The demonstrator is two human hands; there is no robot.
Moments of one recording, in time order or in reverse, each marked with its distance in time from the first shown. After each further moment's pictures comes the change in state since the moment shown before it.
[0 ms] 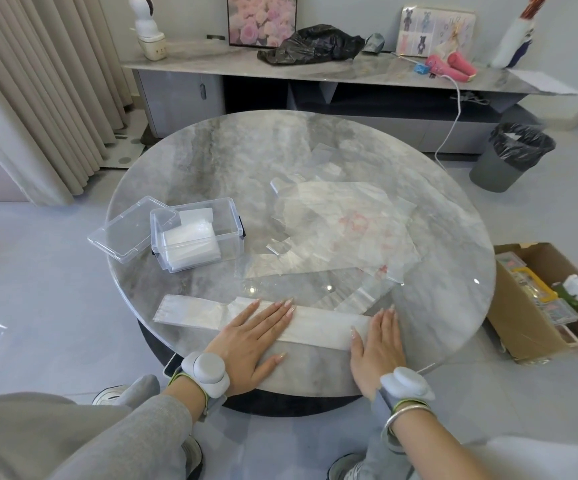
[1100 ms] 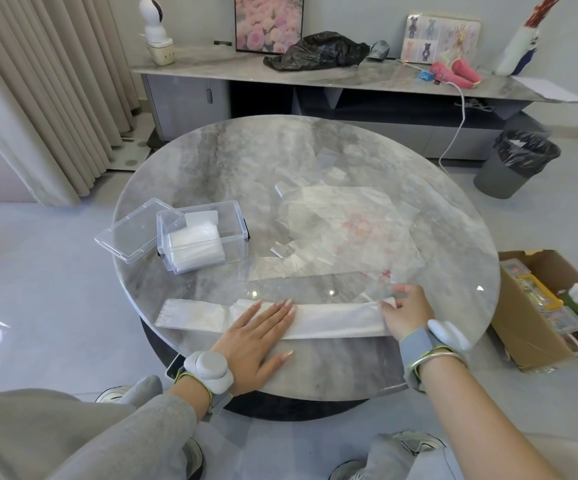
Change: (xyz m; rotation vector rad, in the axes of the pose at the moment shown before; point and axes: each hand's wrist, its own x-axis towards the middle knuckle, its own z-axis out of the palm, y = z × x) left_hand 0.003 0.002 0.003 -0.109 0.057 -0.052; right_hand 0.053 -0.004 -0.062 0.599 0.094 0.253
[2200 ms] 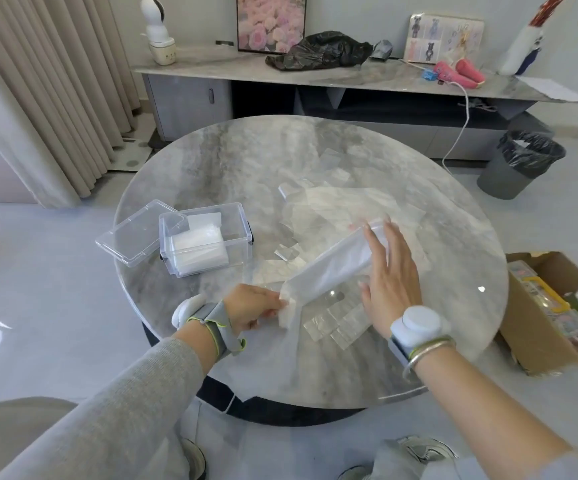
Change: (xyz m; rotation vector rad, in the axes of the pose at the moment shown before) left_hand 0.058 -0.011 -0.065 -1.294 -0.029 -1.037; right_hand -0.005 -0.040 0.015 -0.498 0.250 -0.905
